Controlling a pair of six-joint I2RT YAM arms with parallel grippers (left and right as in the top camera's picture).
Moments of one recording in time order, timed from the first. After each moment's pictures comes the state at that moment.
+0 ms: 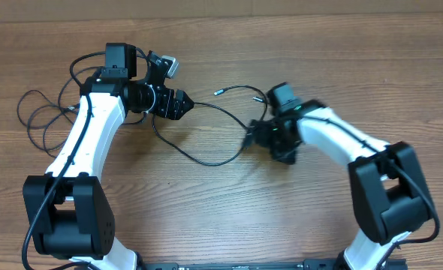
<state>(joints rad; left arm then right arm) -0.04 1.77 1.36 -0.72 0.56 0.23 0.34 1.88 1.19 -0.77 -0.33 0.72</state>
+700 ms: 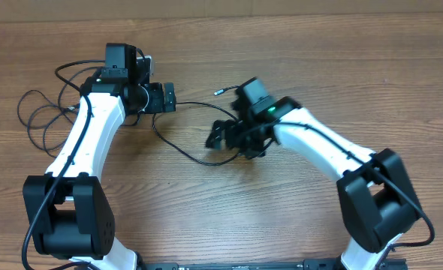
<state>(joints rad) -0.04 1.77 1.36 -0.73 0.16 -0.16 0.60 1.88 1.30 -0.67 -0.47 0.62</state>
